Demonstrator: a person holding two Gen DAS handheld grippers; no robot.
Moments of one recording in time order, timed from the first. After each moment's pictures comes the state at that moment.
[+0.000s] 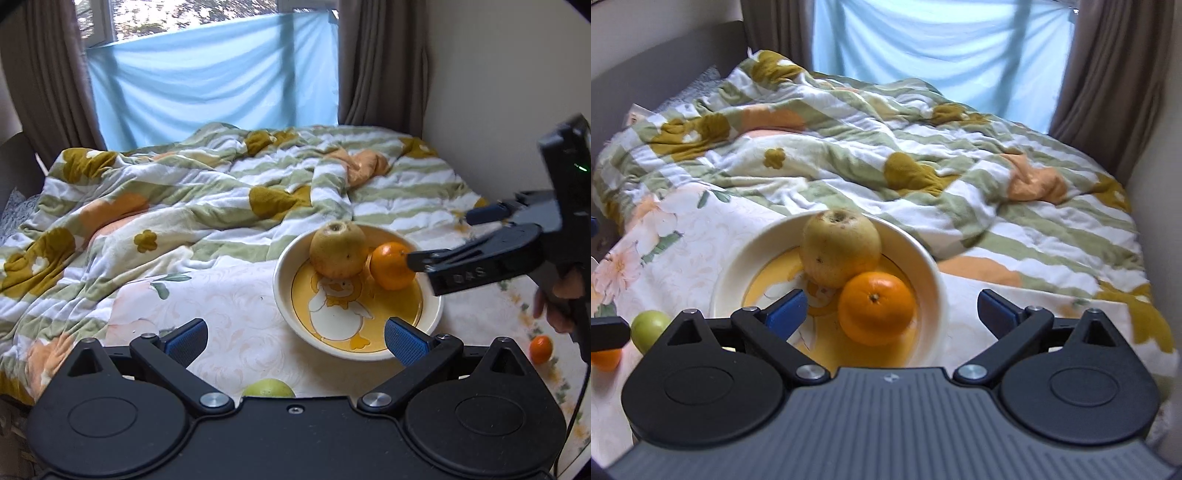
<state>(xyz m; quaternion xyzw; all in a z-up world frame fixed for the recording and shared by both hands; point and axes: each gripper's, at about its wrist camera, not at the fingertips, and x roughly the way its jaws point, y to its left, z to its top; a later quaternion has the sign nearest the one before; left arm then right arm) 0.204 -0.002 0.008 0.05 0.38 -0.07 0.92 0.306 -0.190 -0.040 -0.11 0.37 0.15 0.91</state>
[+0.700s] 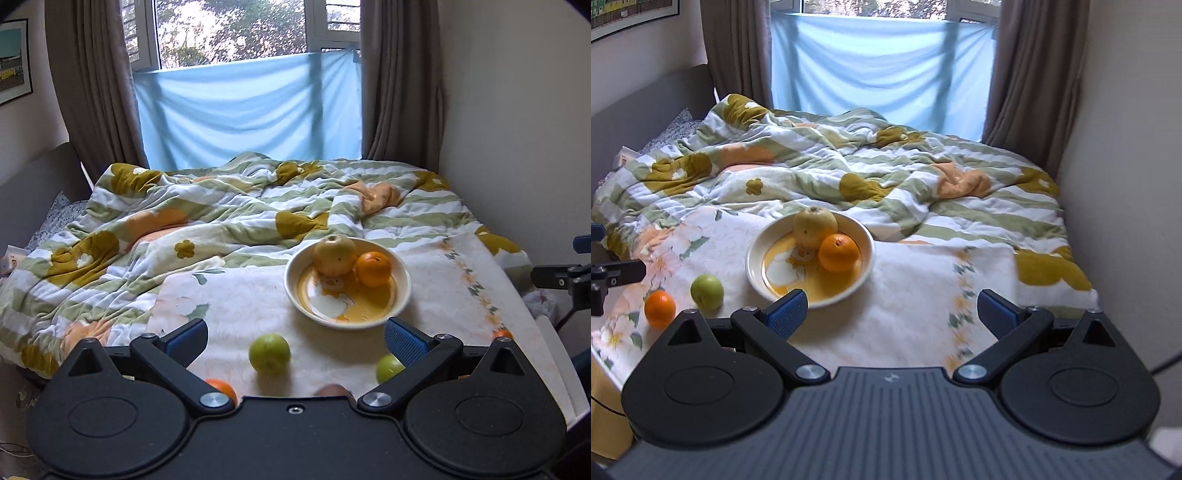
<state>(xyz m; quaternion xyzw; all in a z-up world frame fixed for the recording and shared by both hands) 0.083 -0.022 0.052 0.05 0.33 -0.02 0.94 0.131 -0.274 0.056 -0.07 0.34 0.08 0.94</state>
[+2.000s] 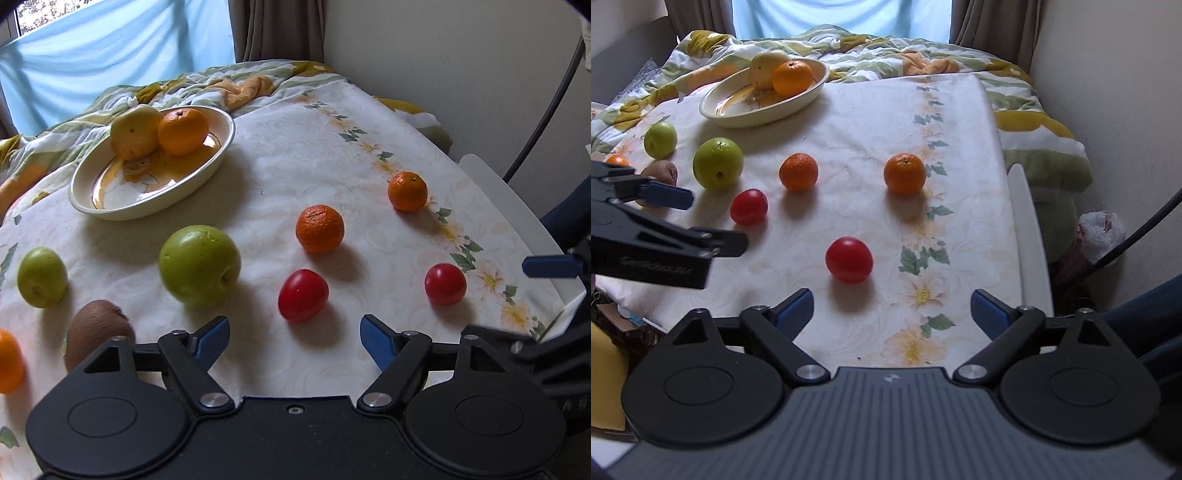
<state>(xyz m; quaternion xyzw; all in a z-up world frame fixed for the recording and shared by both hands) 0.111 -0.154 -0.109 0.11 0.45 -0.18 0.87 0.057 -0.316 -0.104 -0.04 0.44 0.04 0.90</state>
